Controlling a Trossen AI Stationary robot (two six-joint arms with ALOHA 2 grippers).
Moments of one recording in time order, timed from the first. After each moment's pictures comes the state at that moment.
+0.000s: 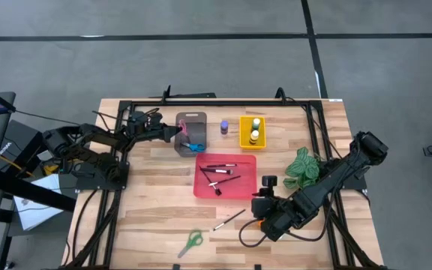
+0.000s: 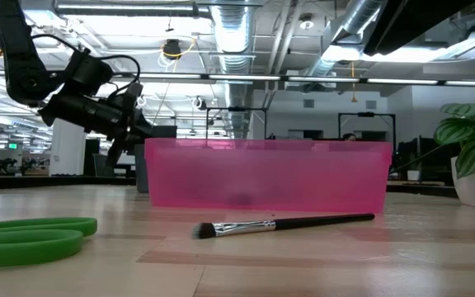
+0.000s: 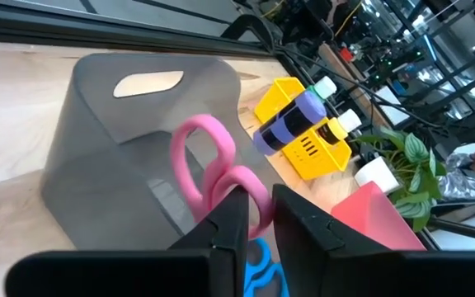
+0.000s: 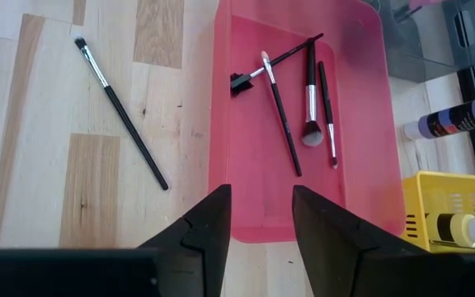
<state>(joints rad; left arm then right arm) 0.78 1.40 0.18 0.93 0.39 -0.63 0.67 1.64 1.29 -0.92 0.65 0.47</state>
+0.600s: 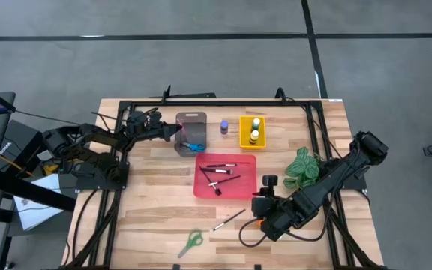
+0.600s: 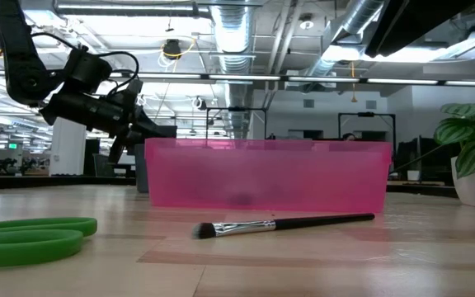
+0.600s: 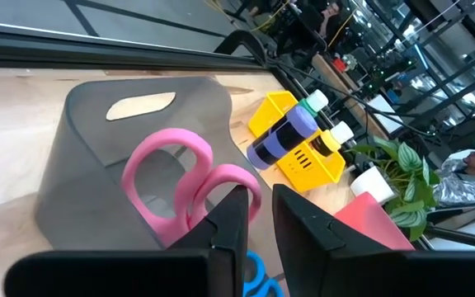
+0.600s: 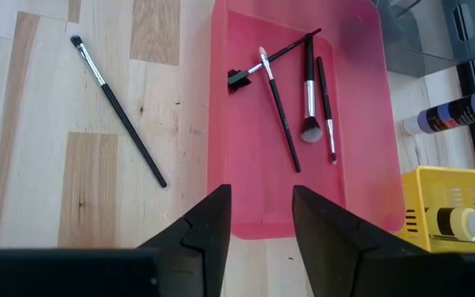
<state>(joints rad) 0.78 1.40 0.18 0.97 0.38 -0.63 0.67 1.64 1.29 -0.93 0.65 0.49</state>
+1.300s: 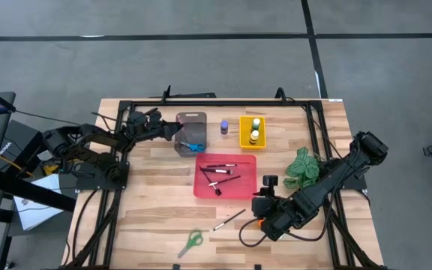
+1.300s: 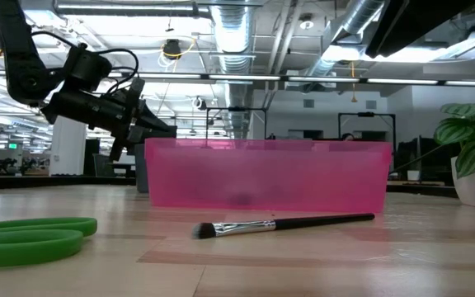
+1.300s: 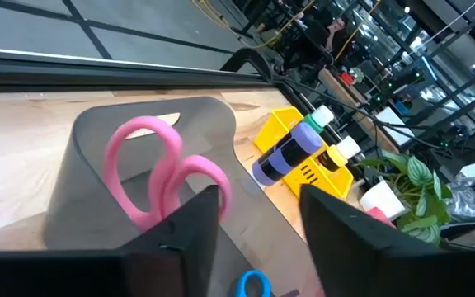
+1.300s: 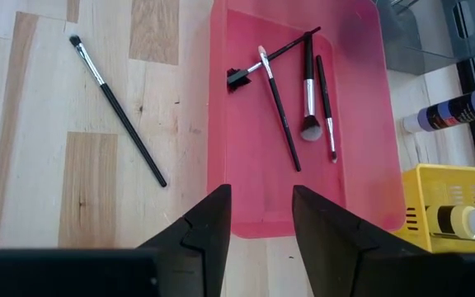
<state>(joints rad) 0.75 1.40 0.18 1.00 0.30 -0.63 0.67 1.64 1.29 -0.93 0.65 0.50</state>
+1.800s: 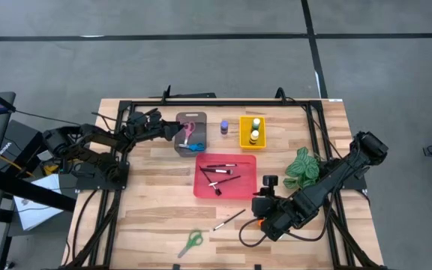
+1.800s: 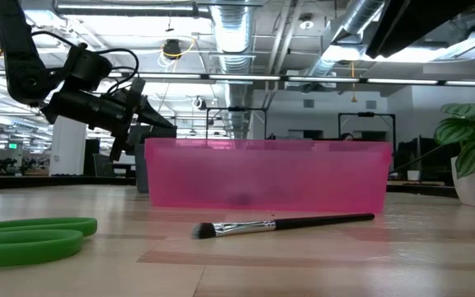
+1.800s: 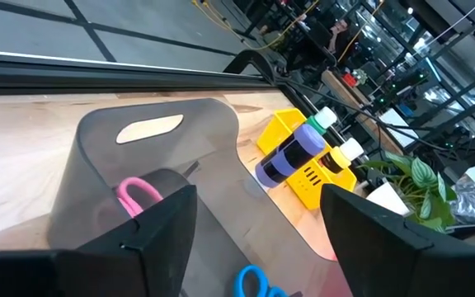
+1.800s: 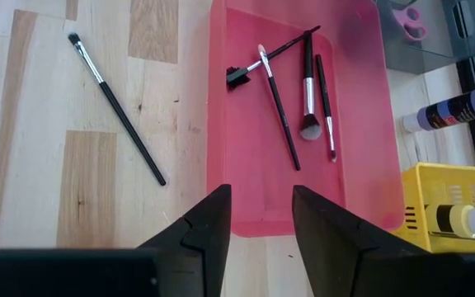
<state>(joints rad) 0.75 1.40 0.18 1.00 0.29 -0.63 0.67 1.64 1.29 -0.93 0.65 0.50</state>
